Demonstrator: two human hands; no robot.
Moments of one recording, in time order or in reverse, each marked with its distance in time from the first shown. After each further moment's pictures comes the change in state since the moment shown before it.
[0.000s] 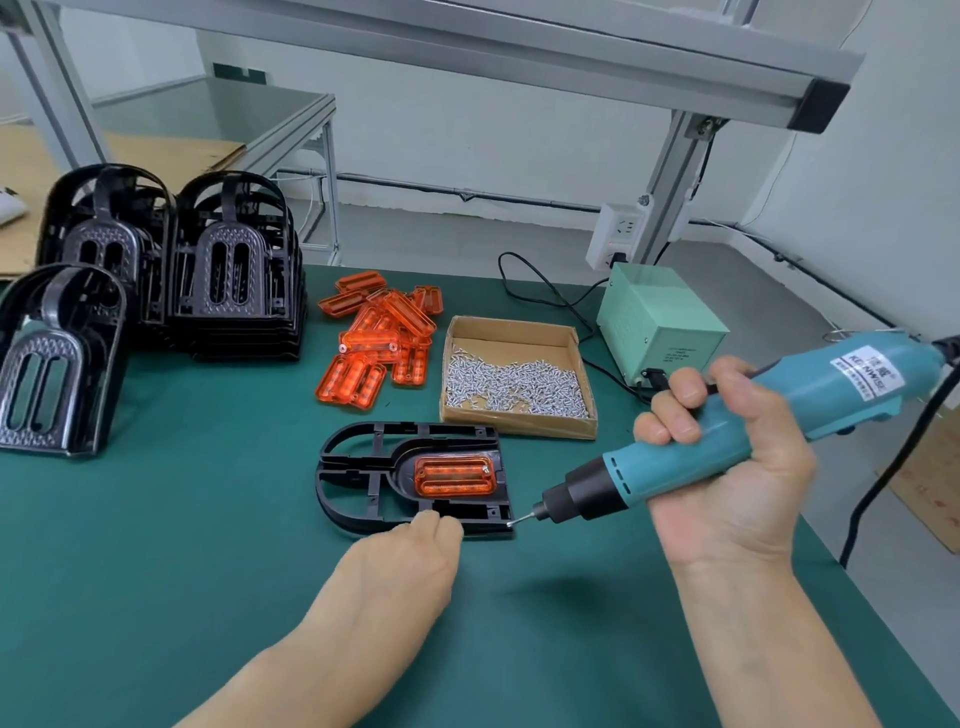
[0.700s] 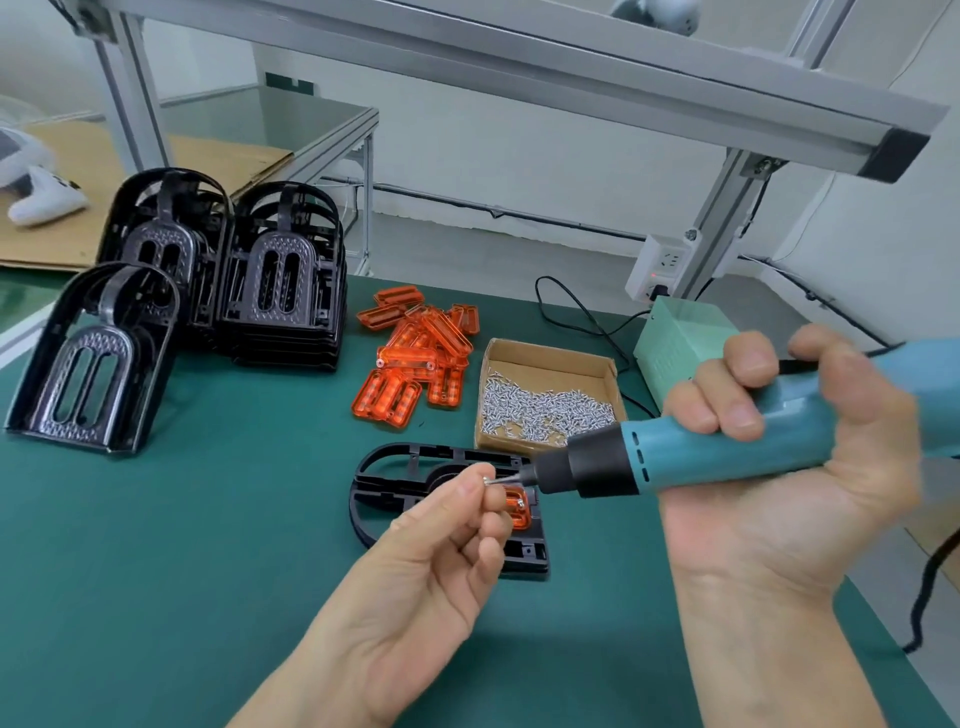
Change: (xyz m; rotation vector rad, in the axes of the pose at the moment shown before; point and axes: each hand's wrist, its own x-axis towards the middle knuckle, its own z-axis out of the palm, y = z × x) left_hand 0.009 0.001 -0.039 -2.553 0.108 -0.720; right_hand 0.000 0.004 0.062 0.081 -0.180 -0.151
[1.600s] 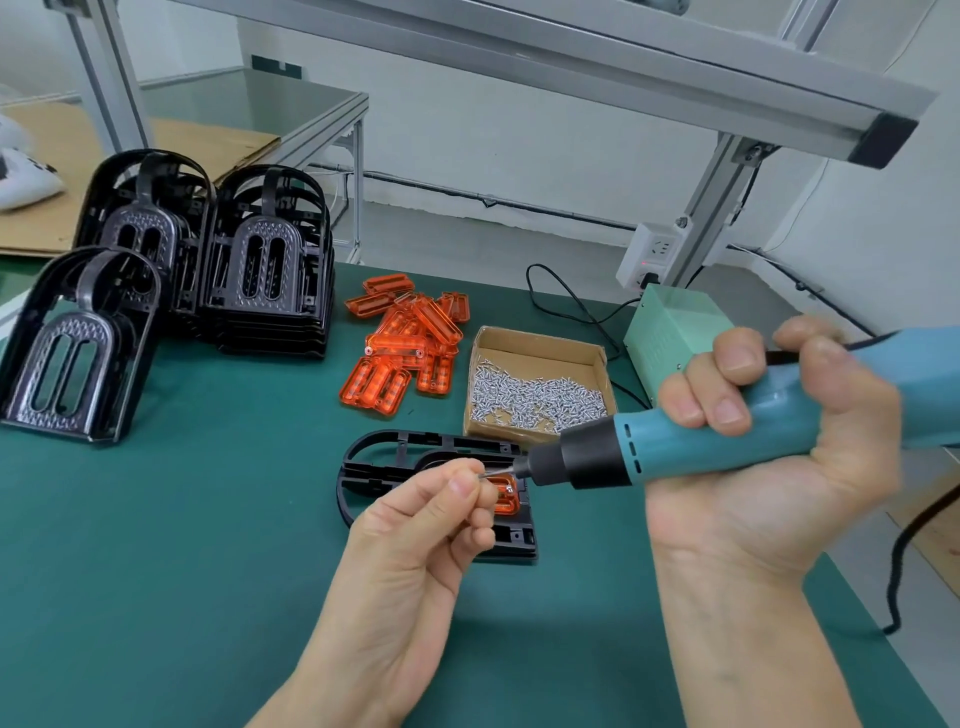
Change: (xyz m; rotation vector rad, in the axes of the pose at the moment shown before) left_hand -0.001 -0.014 -0.002 0.202 0.046 0.301; right_hand -0.003 0.003 0.000 -0.024 0.048 -0.077
